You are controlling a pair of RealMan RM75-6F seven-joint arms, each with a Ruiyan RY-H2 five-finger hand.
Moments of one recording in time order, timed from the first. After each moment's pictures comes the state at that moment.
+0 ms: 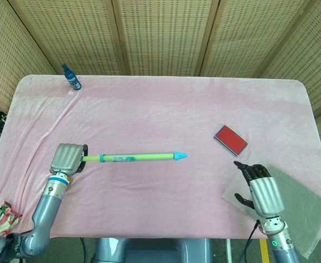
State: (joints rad) left arm -0.63 -1.35 -0.22 -1.90 0.73 1.19 0.89; right arm 0.17 -1.34 0.09 -1.77 -1.62 1.46 -0.33
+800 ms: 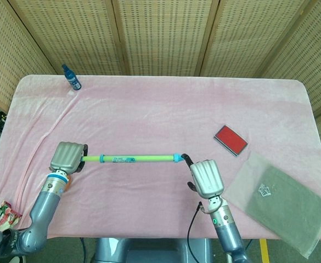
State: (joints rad) left arm -0.71 -1.29 -0.16 -1.93 0.64 1.19 0.88; right arm 0.42 -1.68 0.25 -1.91 -1.24 1.30 -0.93
